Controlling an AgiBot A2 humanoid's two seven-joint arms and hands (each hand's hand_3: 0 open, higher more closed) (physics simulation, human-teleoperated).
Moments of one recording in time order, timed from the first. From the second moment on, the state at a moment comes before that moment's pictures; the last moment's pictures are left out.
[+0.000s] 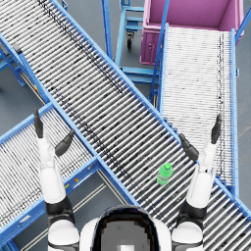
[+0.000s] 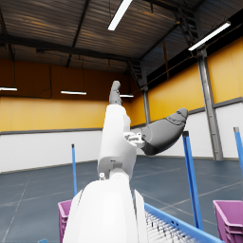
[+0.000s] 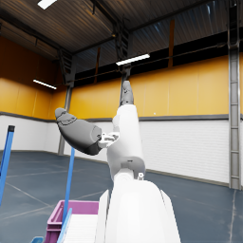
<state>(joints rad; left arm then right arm) 0.52 1.32 -0.17 -1.85 1.51 0.00 0.00 0.45 -1.32 -0.22 1.91 1.51 0.00 0.00</state>
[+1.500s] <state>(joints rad) 0.53 1.33 -0.17 -1.87 1.51 0.00 0.00 0.46 -1.31 -0.22 1.92 1.51 0.00 0.00</state>
